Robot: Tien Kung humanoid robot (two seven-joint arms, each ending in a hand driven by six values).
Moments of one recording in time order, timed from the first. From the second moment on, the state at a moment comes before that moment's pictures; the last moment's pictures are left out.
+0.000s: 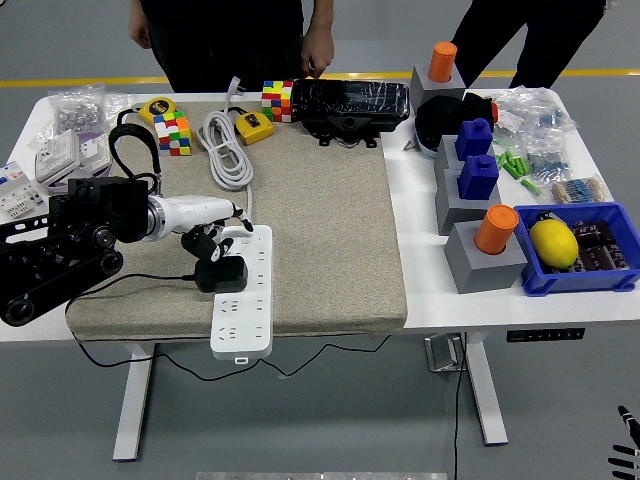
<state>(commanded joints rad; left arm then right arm) -0.91 0.50 -0.37 -1.19 1.52 -0.30 0.24 0.23 -0.13 2.00 0.18 -1.74 0.01 -0.13</state>
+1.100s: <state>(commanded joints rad) -0.91 0.50 -0.33 -1.18 1.52 -0.31 0.24 0.23 -0.14 2.00 0.18 -1.74 0.01 -0.13</state>
